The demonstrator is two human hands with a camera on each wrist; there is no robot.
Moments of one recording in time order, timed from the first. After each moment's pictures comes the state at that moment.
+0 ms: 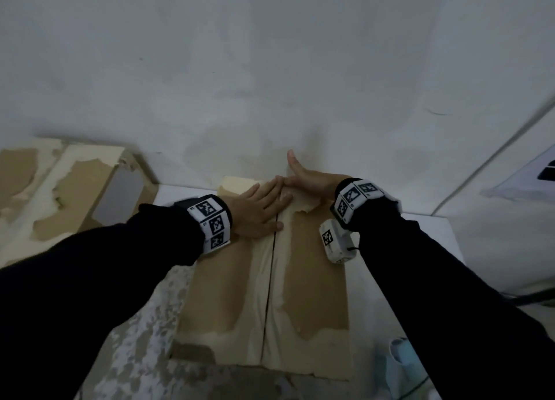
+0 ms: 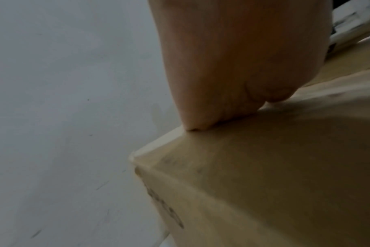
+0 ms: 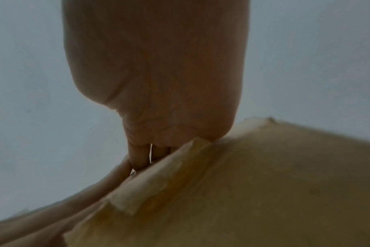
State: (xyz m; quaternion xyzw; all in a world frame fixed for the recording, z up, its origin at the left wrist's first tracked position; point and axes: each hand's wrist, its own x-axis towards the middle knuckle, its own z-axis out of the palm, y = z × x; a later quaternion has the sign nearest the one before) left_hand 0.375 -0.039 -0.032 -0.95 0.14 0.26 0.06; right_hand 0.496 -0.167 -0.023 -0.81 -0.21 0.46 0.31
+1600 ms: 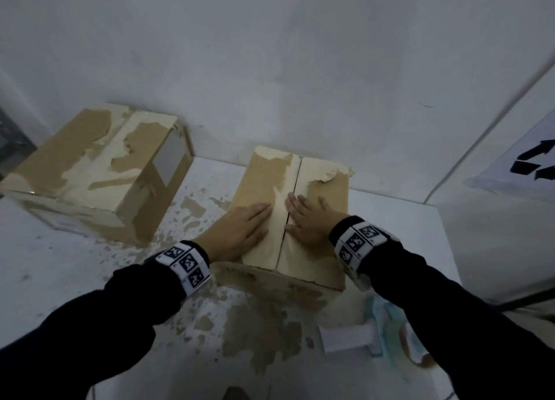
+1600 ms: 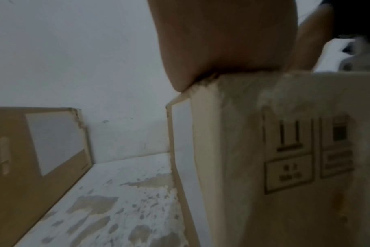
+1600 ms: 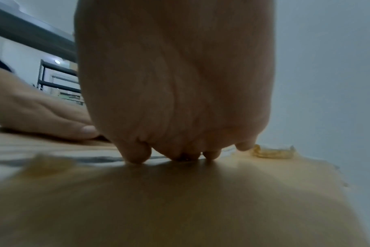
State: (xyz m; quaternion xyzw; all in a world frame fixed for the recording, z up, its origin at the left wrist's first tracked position) left_hand 0.193 -0.051 -0.056 -0.98 0.06 0.06 -0.15; right_hand 0.311 -0.214 -0.030 -0.85 -0.43 0.25 -0.18
